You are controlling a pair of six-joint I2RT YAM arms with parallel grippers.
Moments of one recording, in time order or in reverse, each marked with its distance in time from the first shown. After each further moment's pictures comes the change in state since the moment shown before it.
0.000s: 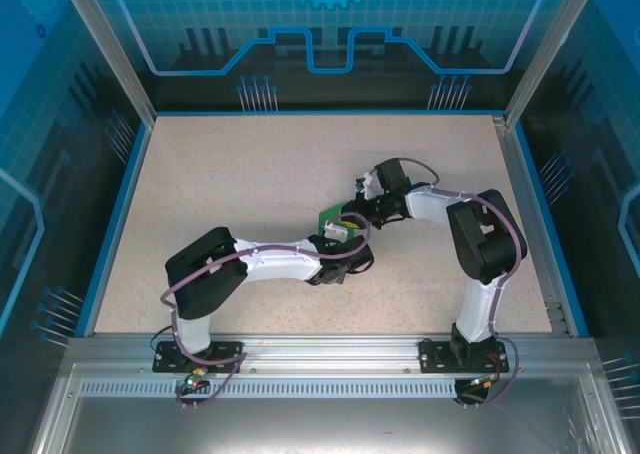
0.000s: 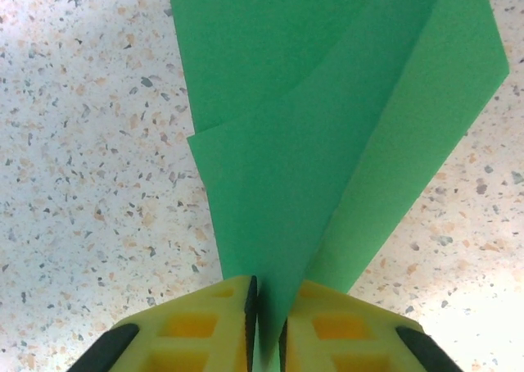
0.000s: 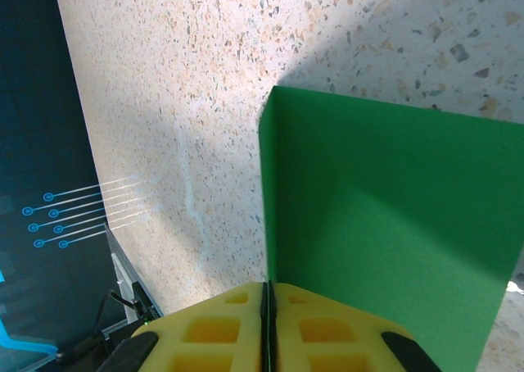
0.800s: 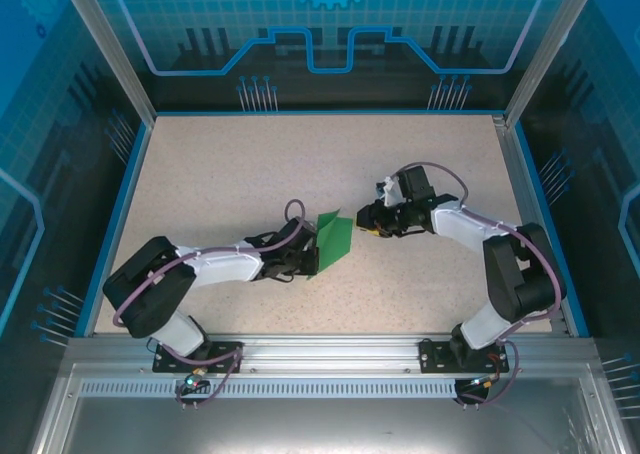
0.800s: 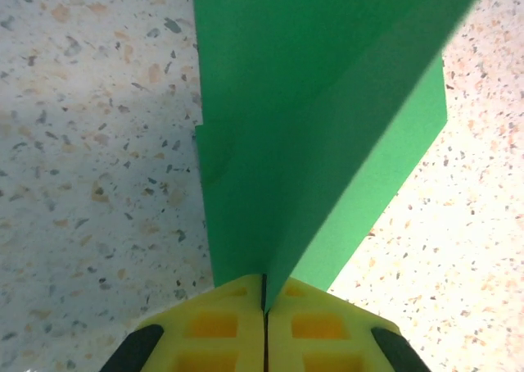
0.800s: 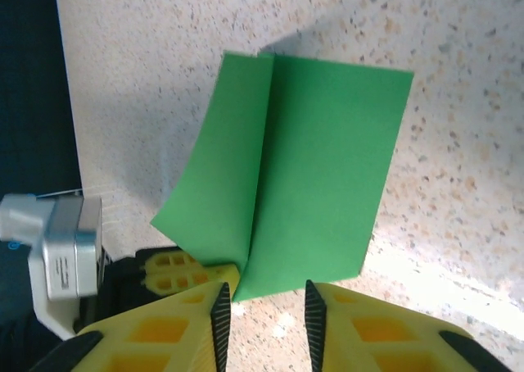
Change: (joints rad) left arm 0.288 -0.308 -0.440 0.500 0.552 0.088; right arm -0.038 -0.312 -0.199 -0.076 0.099 -0.055
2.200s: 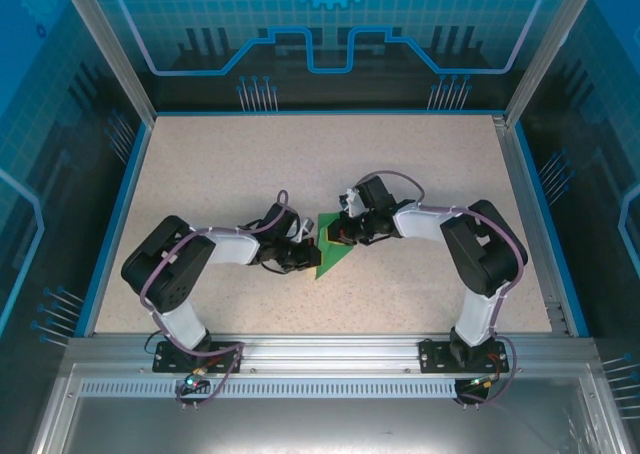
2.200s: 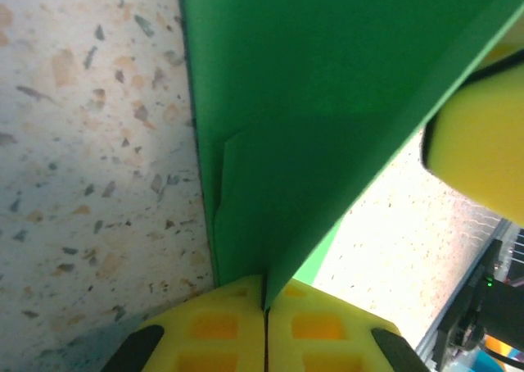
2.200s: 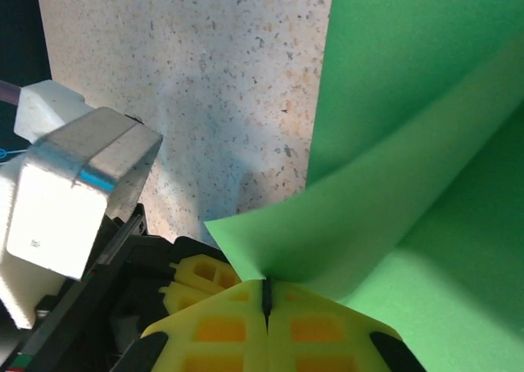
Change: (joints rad) left arm 0.209 0.162 0.003 0.159 0.516 -0.038; right arm 0.198 0.246 0.079 0.186 0.008 0.085
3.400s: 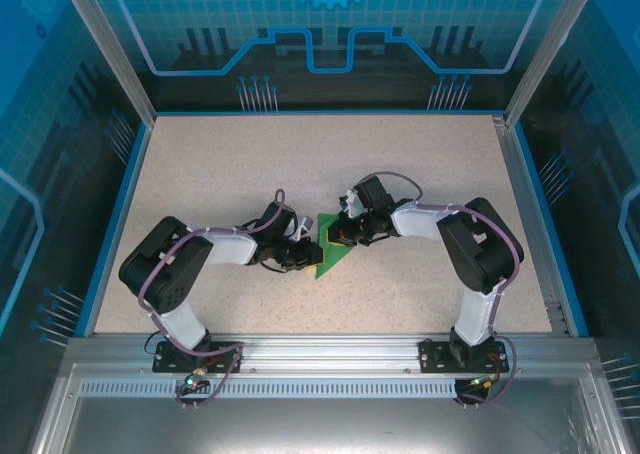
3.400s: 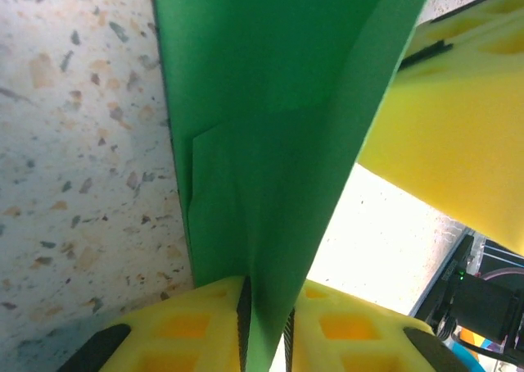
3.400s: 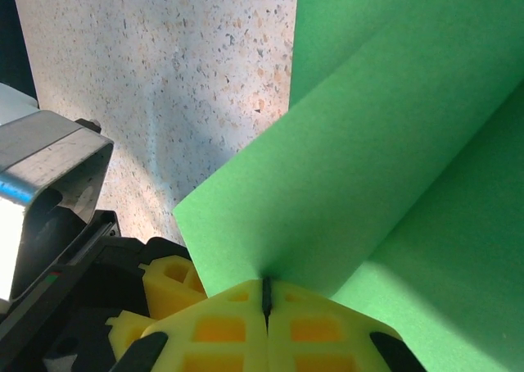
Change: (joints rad) left arm 0.010 -0.021 -0.014 0.035 0.032 -0.027; right arm 0.000 0.024 0.018 -0.032 0.010 -0.001
